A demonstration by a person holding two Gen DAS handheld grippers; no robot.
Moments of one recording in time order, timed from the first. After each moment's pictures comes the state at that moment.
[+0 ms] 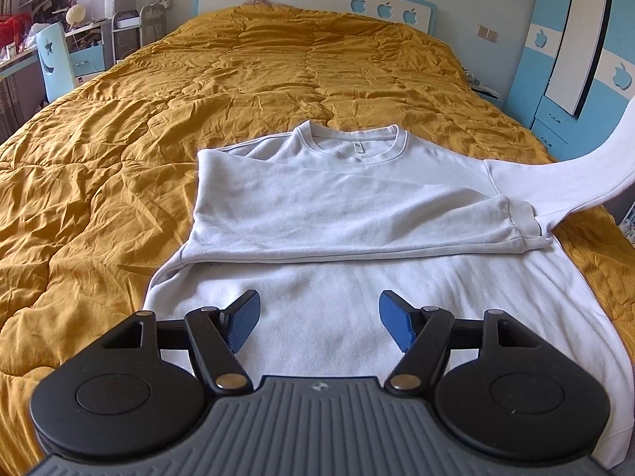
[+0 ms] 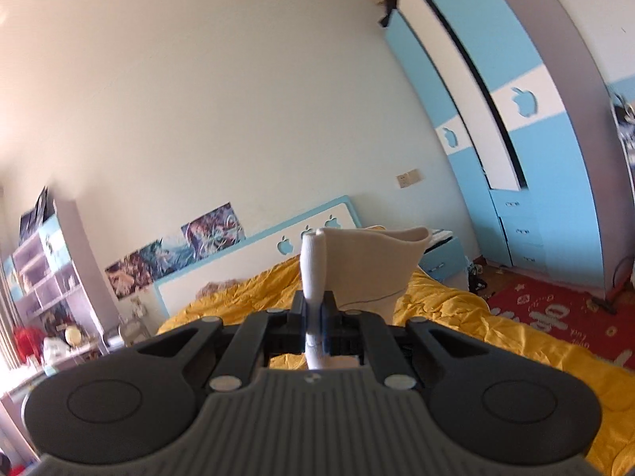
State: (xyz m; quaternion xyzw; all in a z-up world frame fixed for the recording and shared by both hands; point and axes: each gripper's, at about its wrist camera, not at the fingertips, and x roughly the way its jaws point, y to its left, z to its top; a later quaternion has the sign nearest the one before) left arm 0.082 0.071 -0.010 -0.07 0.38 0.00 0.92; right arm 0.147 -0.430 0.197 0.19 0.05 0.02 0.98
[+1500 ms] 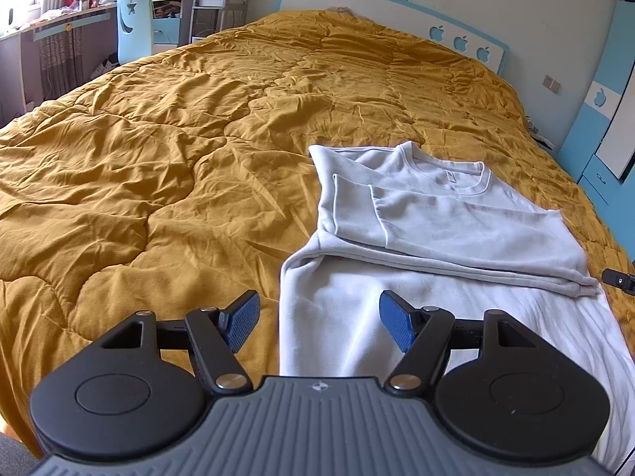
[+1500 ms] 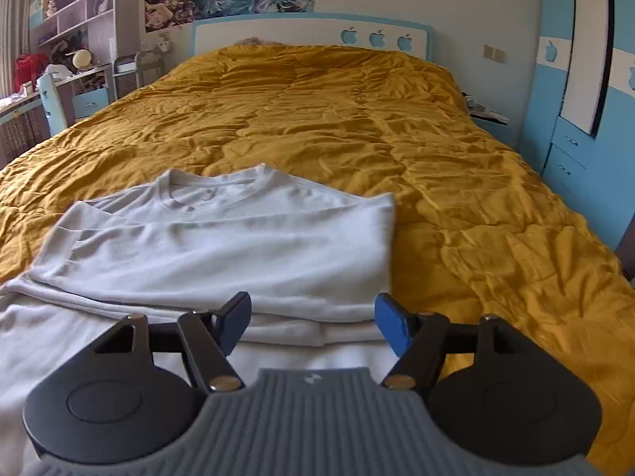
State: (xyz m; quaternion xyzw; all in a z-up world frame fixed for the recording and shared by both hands) left arm 0.054 0.158 -0.018 -0.13 0.36 0.07 0.92; right arm 0.162 -0.247 -0.032 -0.04 0.32 0.06 0.94
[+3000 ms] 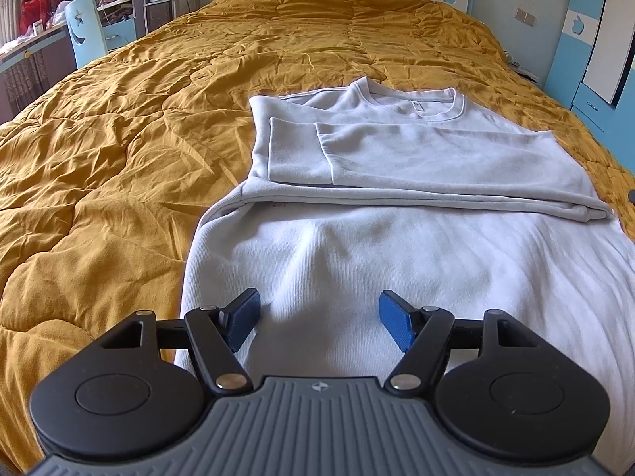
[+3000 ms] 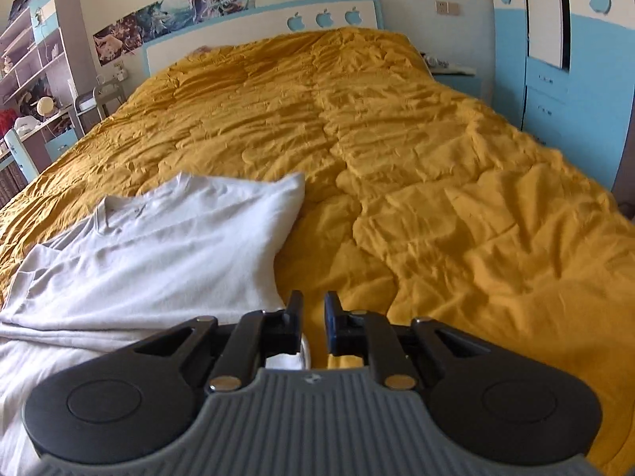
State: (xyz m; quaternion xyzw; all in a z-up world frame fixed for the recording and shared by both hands) left arm 0.079 0.098 -0.058 -0.06 0.41 0.05 0.91; right arm 0.197 -0.344 -0.050 0.05 0.32 0.05 0.94
